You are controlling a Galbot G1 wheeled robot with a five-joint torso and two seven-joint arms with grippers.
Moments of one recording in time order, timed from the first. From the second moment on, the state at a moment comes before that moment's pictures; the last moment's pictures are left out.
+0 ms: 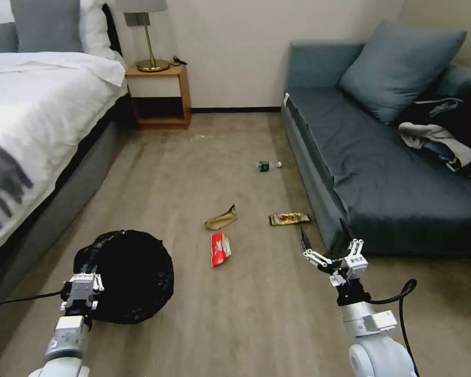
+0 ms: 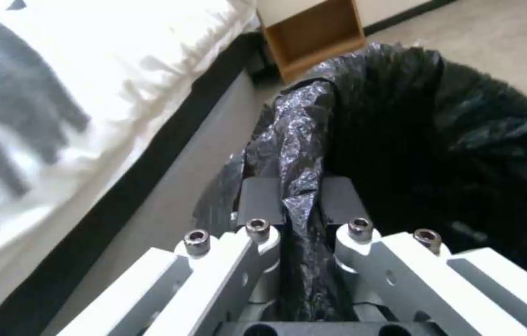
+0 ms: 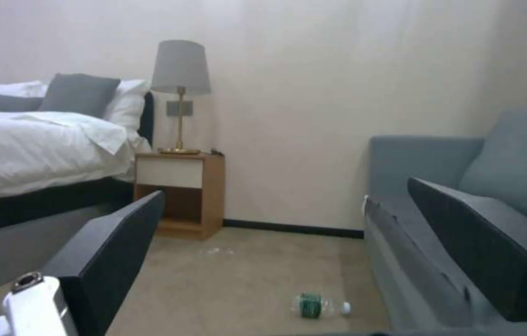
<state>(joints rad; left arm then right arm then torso) 1.67 -1.35 -0.84 -1.94 0.06 -0.03 -0.07 -1.56 1.36 0.51 1.95 0.12 0.42 -0.11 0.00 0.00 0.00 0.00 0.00</state>
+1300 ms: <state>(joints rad) 1.72 -1.40 -0.85 -2.03 0.07 -0.02 -0.08 -0.96 1.00 -0.28 1.69 0.62 -0.52 0.06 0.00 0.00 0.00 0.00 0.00</state>
